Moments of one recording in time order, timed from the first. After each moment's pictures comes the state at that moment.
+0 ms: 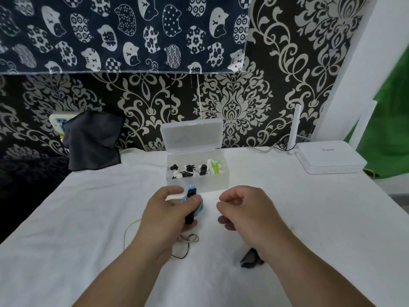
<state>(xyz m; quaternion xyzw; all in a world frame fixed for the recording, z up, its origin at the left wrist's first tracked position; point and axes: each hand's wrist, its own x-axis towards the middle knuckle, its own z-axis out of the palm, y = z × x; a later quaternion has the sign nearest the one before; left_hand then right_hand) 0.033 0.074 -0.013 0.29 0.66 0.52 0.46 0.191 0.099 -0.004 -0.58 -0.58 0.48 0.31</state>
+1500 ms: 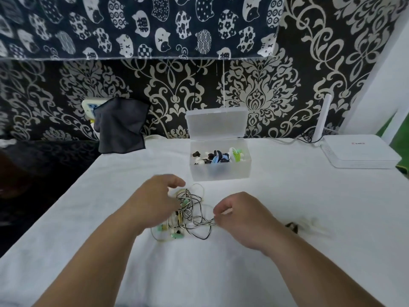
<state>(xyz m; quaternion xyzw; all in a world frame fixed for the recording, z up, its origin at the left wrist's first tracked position) -0.048 0.058 -0.003 0.56 0.75 0.21 0.28 0.159 0.082 -0.013 -0.54 -0.72 0.42 0.10</state>
